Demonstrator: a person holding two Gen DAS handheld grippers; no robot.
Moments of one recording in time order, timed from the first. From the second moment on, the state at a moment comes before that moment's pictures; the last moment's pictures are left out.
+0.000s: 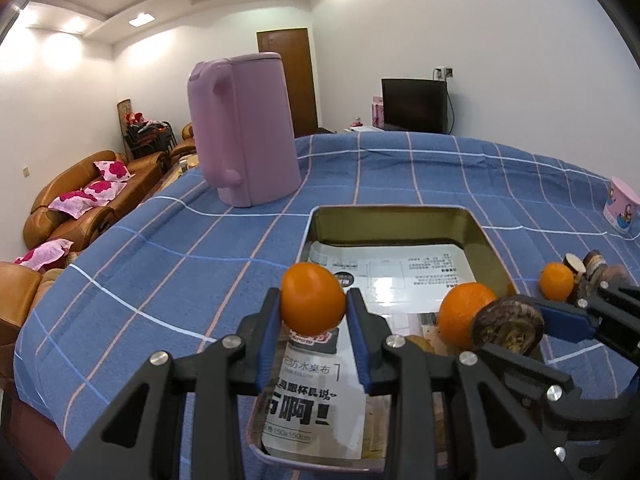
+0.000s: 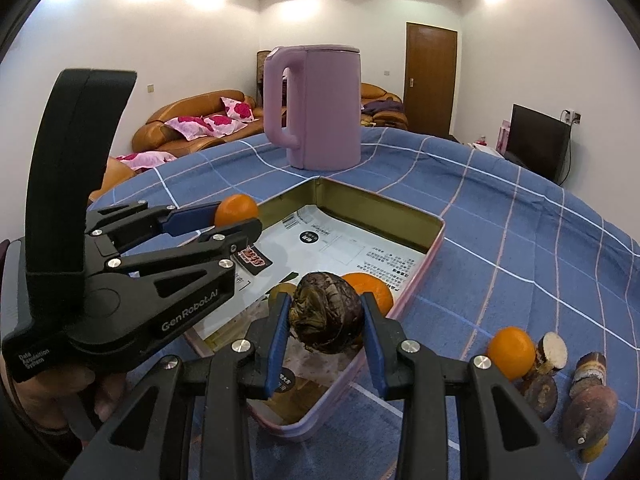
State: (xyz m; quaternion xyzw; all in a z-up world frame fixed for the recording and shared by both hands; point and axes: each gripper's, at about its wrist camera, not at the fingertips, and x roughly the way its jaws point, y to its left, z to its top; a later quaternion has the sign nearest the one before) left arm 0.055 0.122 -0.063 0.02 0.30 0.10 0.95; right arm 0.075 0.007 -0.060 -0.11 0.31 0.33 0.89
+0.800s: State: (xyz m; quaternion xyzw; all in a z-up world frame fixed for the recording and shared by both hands) left arm 0.032 0.082 -0.035 0.02 0.25 0.07 0.97; right arm 0.055 -0.049 -0.042 -0.08 0.26 0.28 0.92
